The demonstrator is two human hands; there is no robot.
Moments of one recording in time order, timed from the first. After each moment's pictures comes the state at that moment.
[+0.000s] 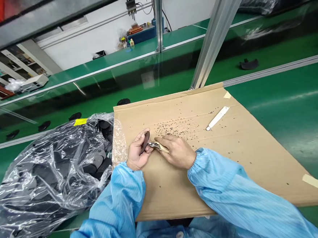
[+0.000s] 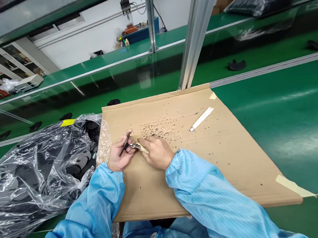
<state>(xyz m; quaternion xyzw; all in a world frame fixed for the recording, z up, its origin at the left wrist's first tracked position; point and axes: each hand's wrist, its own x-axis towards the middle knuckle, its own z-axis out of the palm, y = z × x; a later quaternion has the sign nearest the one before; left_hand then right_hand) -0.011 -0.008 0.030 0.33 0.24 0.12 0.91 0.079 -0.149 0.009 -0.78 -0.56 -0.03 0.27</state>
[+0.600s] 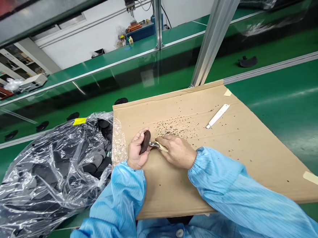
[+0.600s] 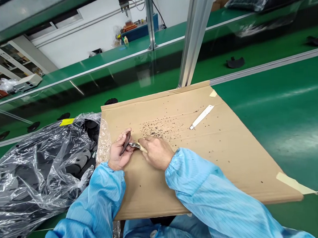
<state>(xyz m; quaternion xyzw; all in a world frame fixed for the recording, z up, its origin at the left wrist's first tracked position) -0.010 -0.007 0.020 0.34 0.24 0.17 0.89 0.074 -0.150 0.020 -0.82 -0.53 0.03 0.21</state>
